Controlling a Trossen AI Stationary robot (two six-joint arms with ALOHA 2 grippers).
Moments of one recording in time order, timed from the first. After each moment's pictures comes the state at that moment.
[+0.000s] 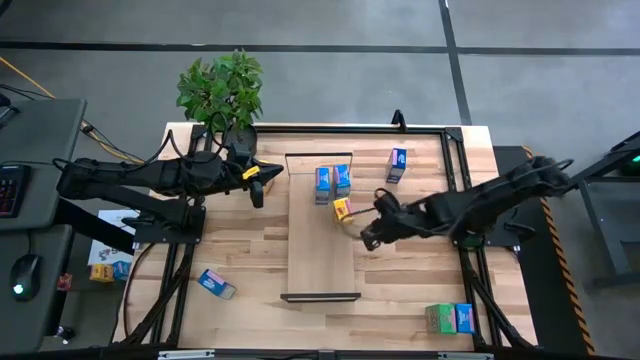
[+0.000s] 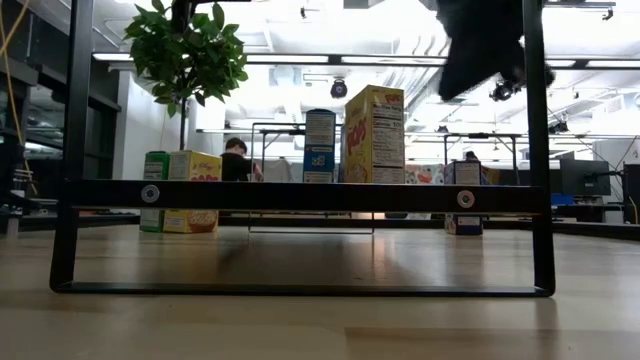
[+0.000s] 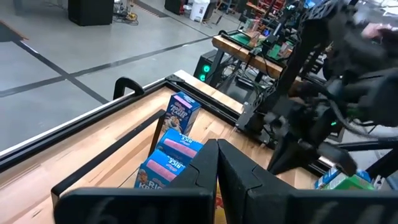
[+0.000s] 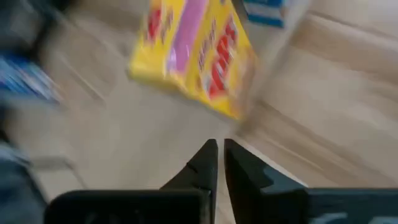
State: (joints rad) left arm -0.05 0.94 0.91 -0.20 -0.41 -0.44; right arm 0.30 1.34 1.00 -0.61 0.36 1.25
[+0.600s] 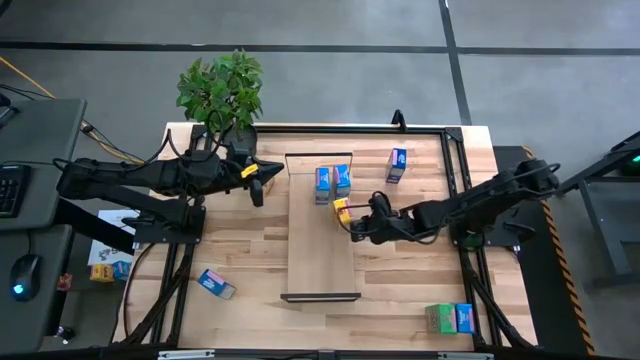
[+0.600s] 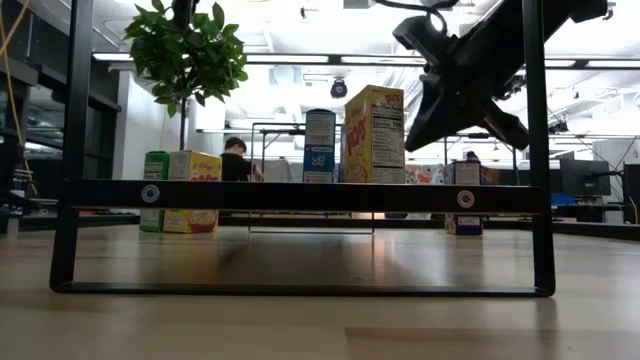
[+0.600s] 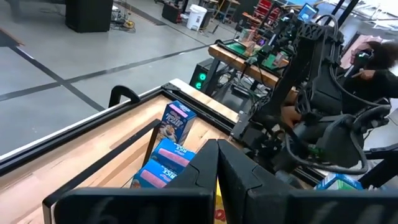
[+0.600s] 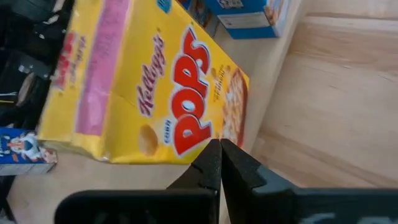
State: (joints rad) left arm -0.05 0.94 0.91 -0.16 -0.42 -0.44; right arm 0.27 1.47 0.84 -0.26 0.47 1.37
